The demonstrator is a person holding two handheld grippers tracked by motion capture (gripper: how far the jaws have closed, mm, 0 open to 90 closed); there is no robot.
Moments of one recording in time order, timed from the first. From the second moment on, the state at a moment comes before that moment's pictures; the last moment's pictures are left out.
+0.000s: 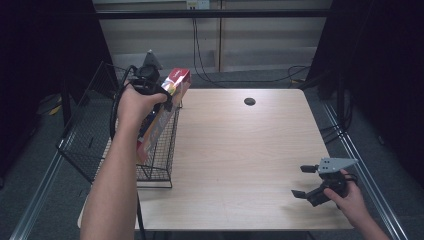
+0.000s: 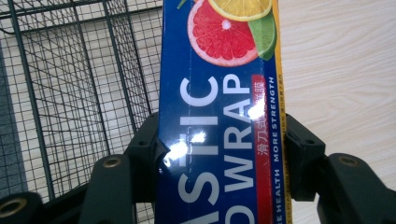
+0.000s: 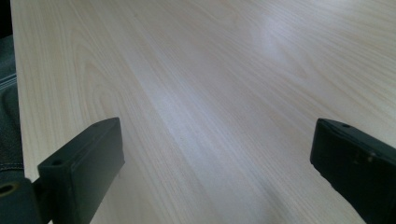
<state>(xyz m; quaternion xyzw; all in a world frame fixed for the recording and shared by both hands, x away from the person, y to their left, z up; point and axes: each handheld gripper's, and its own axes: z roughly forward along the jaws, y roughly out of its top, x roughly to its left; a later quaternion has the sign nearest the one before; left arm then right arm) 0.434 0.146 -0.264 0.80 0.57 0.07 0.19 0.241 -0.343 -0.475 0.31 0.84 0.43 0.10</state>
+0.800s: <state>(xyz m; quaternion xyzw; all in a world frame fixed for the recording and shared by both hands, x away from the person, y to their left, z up) 0.428 0.180 -0.258 0.78 0.60 0.07 0.19 0.241 -0.343 -0.475 0.31 0.84 0.43 0.10</state>
